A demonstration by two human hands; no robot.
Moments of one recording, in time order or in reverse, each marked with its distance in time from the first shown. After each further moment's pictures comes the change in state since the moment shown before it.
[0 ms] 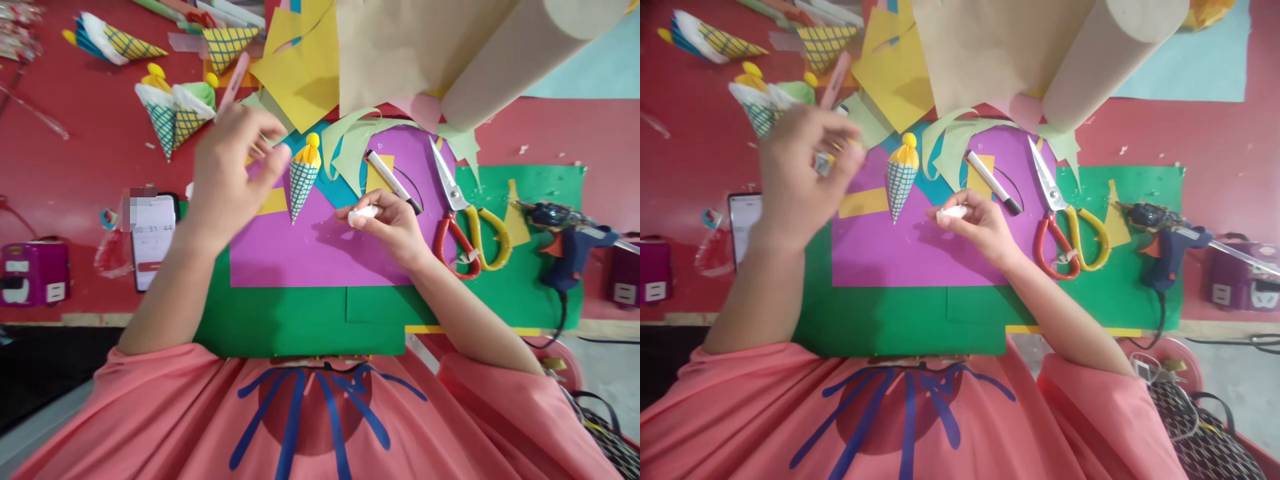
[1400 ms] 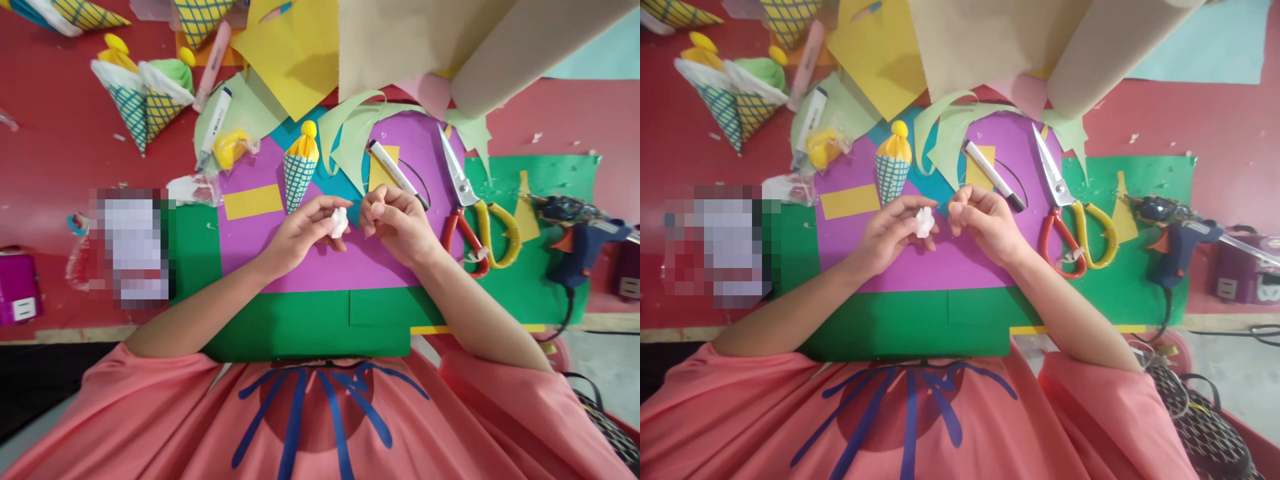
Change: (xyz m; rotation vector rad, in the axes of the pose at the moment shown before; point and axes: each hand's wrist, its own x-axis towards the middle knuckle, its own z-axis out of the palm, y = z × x) left_hand -0.058 0.029 0.075 -1.290 -0.412 -0.542; right_hand 0.007 0.001 -0.004 0.259 0.022 0.092
